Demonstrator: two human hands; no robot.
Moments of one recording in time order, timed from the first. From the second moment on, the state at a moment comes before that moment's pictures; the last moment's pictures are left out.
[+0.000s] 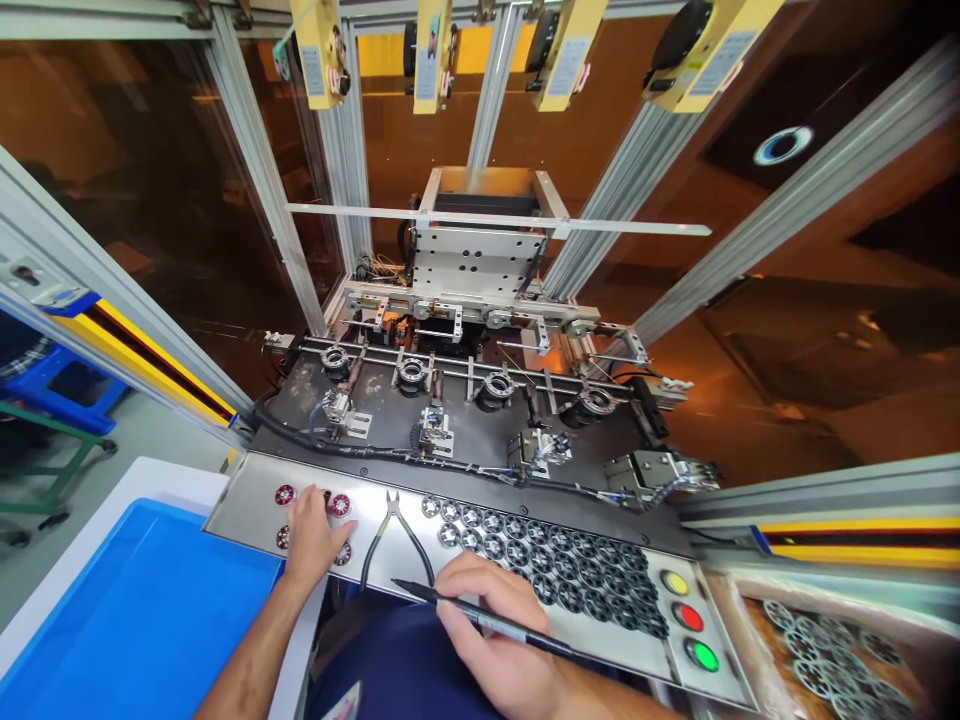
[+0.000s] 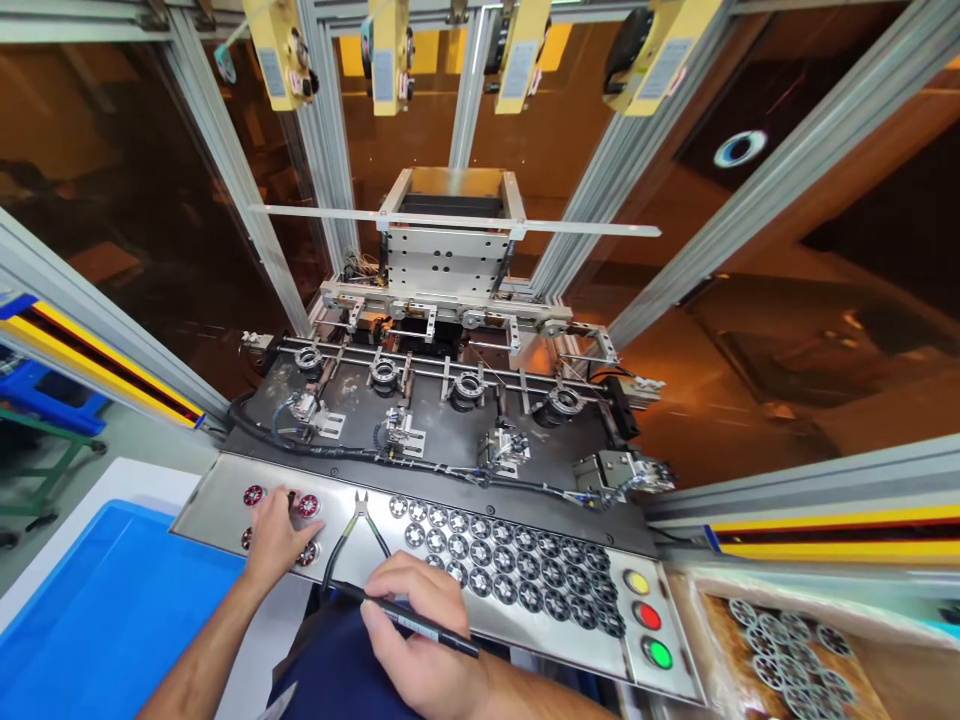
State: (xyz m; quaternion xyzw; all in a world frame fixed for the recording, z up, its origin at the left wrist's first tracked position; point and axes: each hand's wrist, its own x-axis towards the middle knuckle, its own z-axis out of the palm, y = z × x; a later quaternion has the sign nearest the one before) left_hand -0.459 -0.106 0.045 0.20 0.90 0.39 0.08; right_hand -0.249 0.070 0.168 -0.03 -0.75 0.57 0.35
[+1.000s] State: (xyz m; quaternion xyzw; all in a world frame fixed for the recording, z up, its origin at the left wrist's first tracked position) left_hand -0.390 -0.102 0.153 0.06 0.56 0.74 0.37; right_hand -0.266 0.066 0.159 -0.05 -0.72 0.61 0.32
